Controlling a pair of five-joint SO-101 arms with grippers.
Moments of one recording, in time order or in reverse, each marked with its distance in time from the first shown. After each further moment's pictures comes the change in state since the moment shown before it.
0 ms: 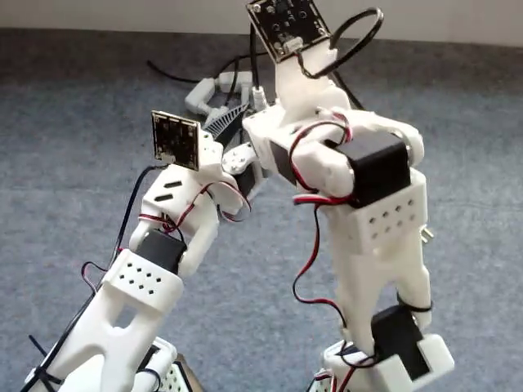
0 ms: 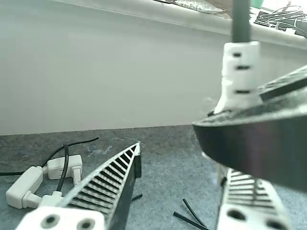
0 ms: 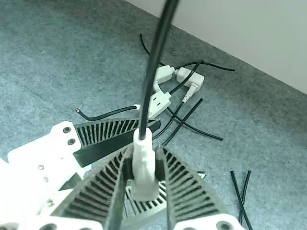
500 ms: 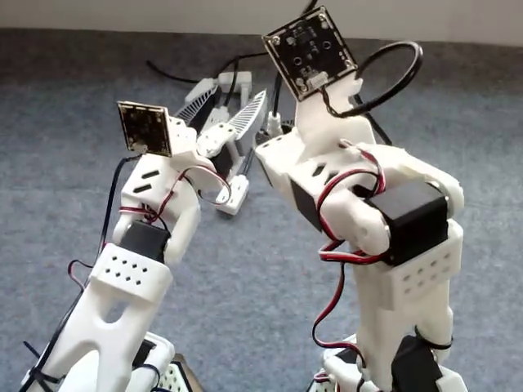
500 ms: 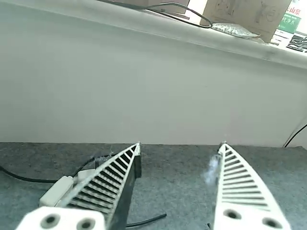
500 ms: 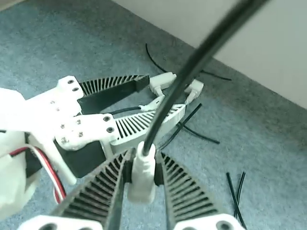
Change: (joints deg) left arm -1.3 0.0 -1.5 -0.2 -0.2; right arm -0.4 -9.1 4.2 -2.7 0.8
